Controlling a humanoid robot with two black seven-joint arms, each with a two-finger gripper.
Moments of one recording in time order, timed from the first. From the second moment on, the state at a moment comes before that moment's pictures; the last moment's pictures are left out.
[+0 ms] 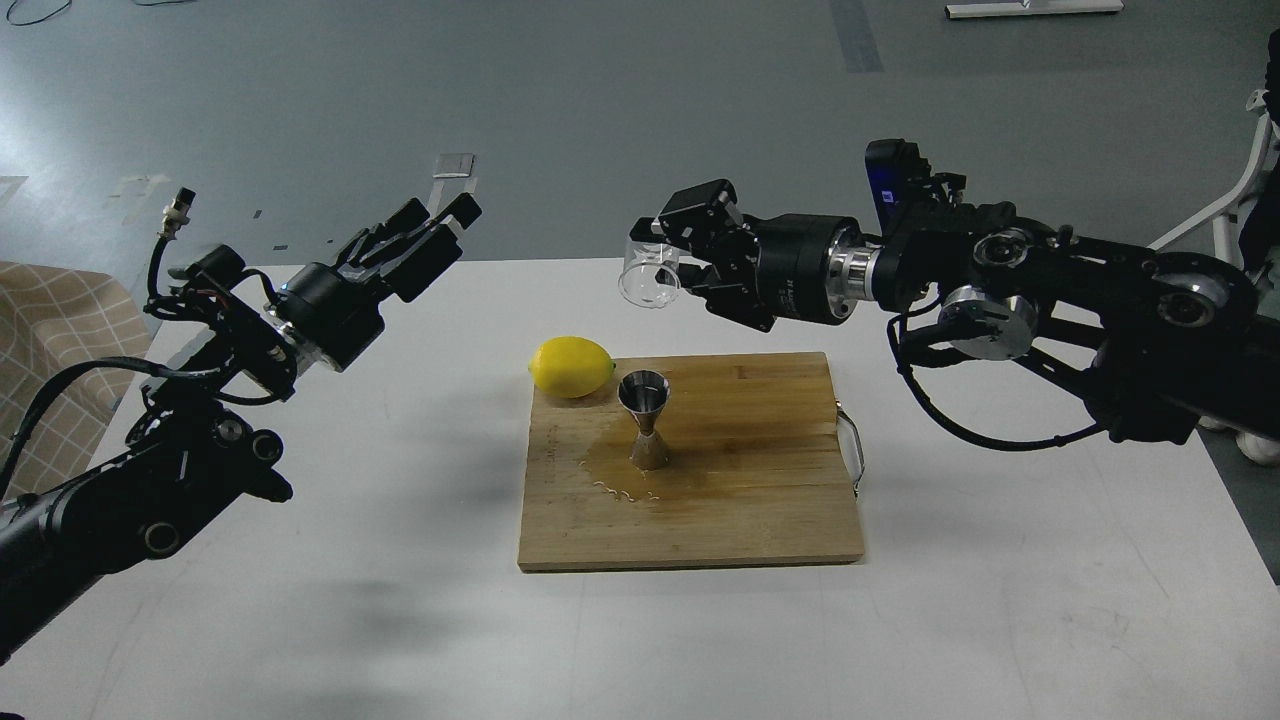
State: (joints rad) left arm -0.60 0.55 -0.70 -1.11 1.51 0.21 -0.49; right arm 1.09 -0.41 0.30 1.28 -0.31 0.17 -0.14
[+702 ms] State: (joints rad) left arm -0.60 0.55 -0.70 -1.11 1.51 0.21 -0.49; right arm 0.83 -0.50 0.68 1.22 0.15 0.06 -0.19
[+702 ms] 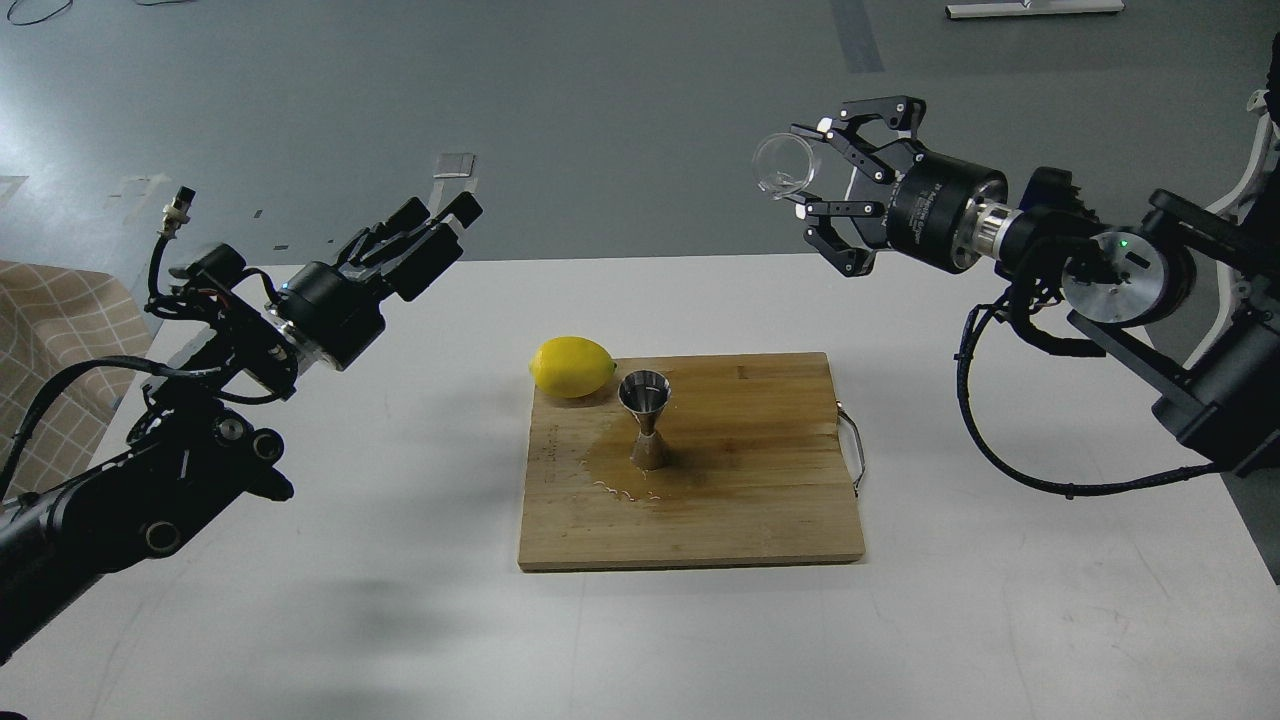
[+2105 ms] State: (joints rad) left arm -0.62 0.55 -0.70 -1.11 1.51 0.20 -0.49; right arm 0.04 -0.34 1.41 1.15 0.40 0.05 -0.25
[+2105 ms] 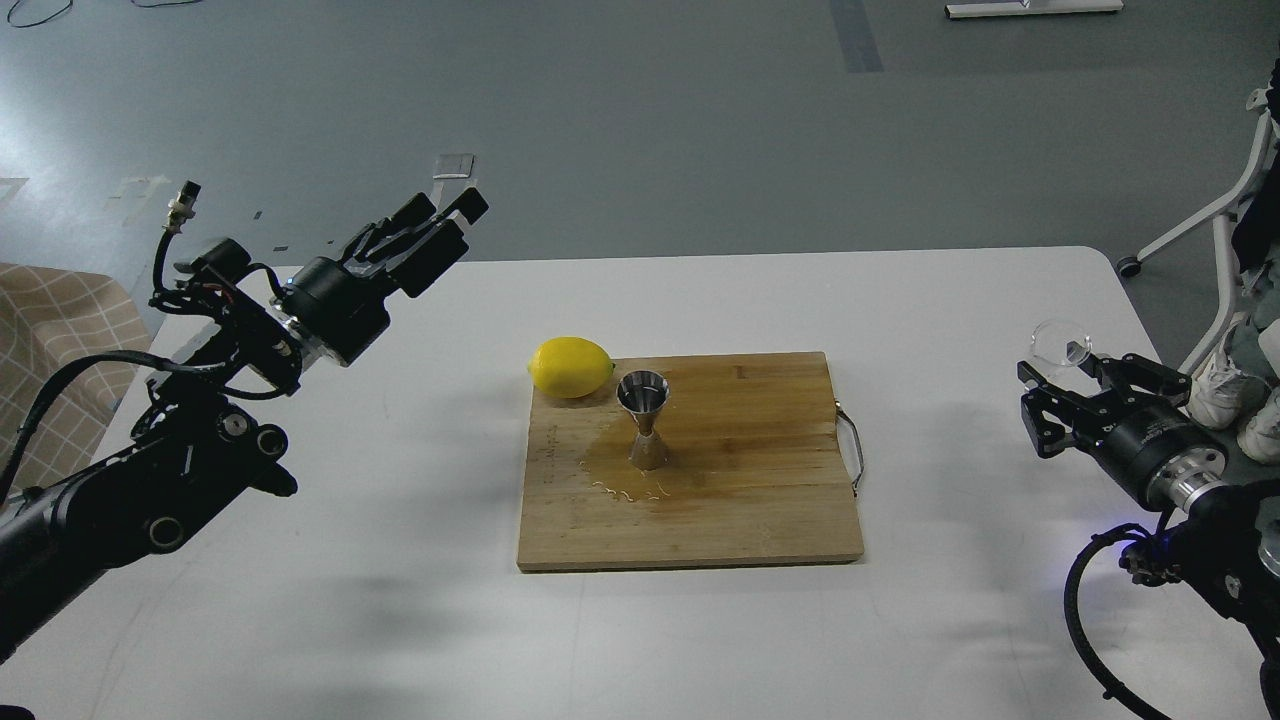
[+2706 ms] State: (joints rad) left arm -0.62 0.55 -0.69 -1.11 1.51 0.20 -0.49; right arm 0.03 -0.26 1.42 1.13 0.40 0.05 -0.25
